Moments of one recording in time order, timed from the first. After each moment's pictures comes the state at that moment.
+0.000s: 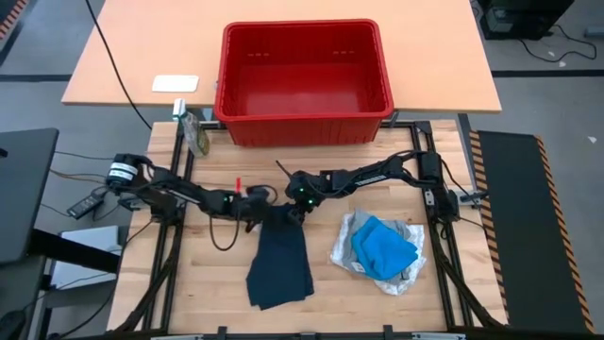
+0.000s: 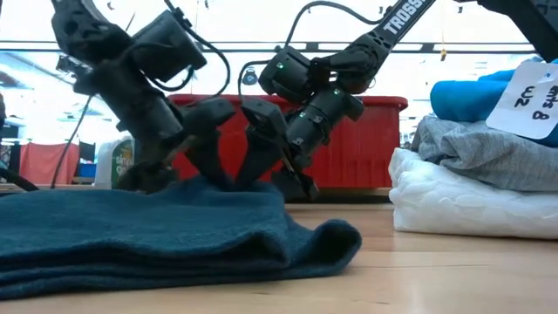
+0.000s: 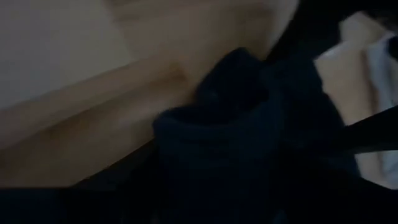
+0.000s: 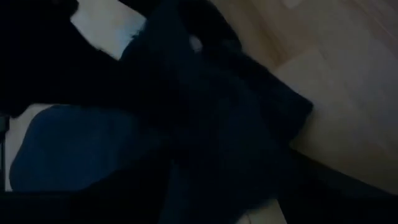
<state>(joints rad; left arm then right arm) -0.11 1.60 0.60 0.09 -0.25 -1.20 -0.10 2.11 1.28 -0.05 -0.34 0.59</state>
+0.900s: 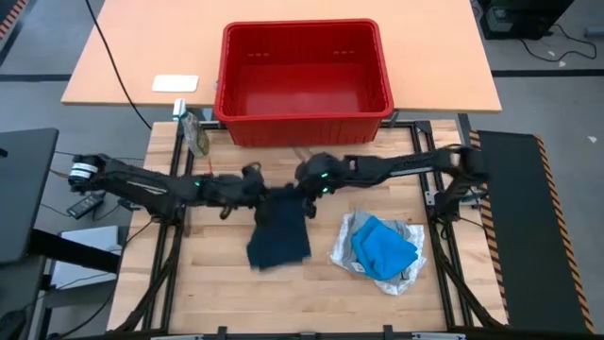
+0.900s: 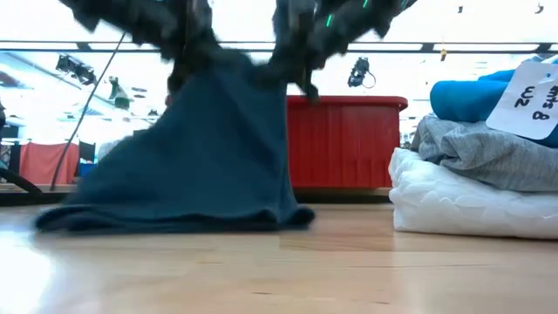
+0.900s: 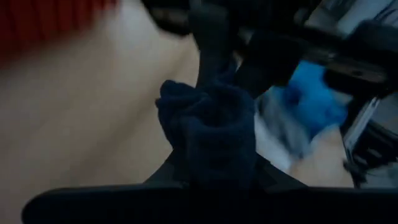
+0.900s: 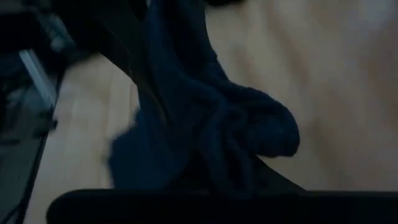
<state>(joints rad) -0.08 1.19 0.66 0.14 -0.22 -0.57 -0.09 1.76 1.27 -0.14 -0.17 0.32</state>
